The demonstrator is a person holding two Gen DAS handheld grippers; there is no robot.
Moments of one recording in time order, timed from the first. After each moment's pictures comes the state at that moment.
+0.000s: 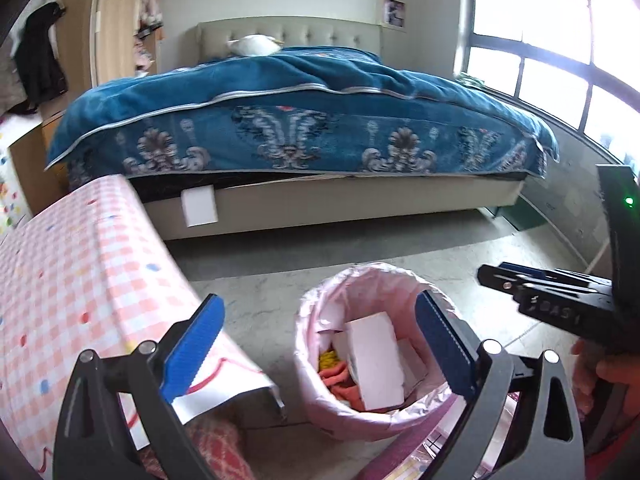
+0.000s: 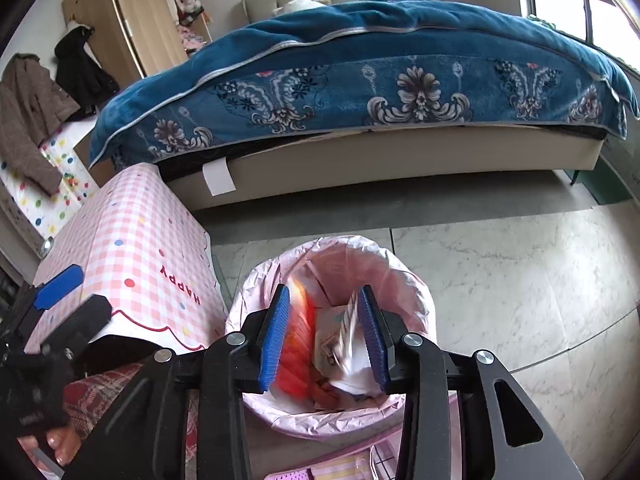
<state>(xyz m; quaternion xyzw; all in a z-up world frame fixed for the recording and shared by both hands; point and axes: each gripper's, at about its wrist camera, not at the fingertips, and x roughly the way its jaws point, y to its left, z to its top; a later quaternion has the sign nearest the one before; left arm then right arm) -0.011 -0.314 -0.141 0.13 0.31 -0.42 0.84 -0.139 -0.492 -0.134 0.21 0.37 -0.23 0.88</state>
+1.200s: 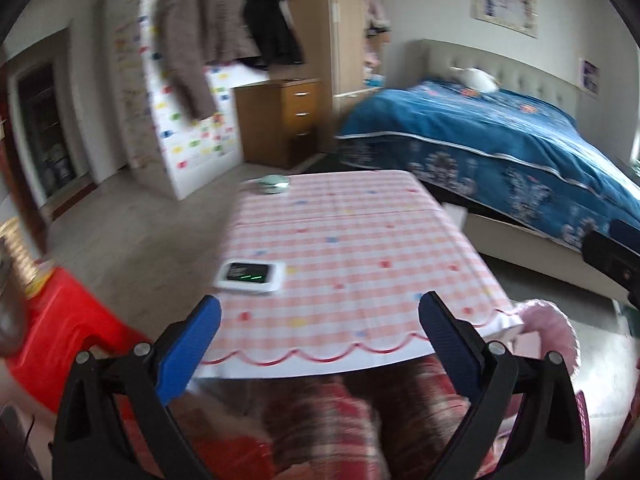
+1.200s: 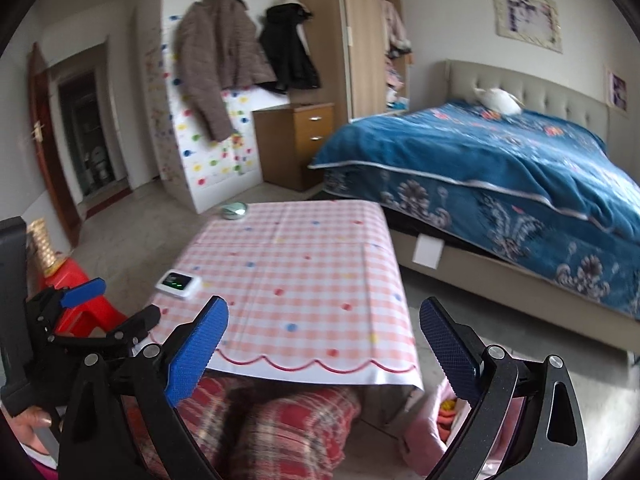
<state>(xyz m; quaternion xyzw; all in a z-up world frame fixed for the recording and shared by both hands) -0.014 -0.004 -0.016 0.05 0.32 -0.07 0.94 -0.069 -0.241 0.008 0.02 0.30 0.03 0.95</state>
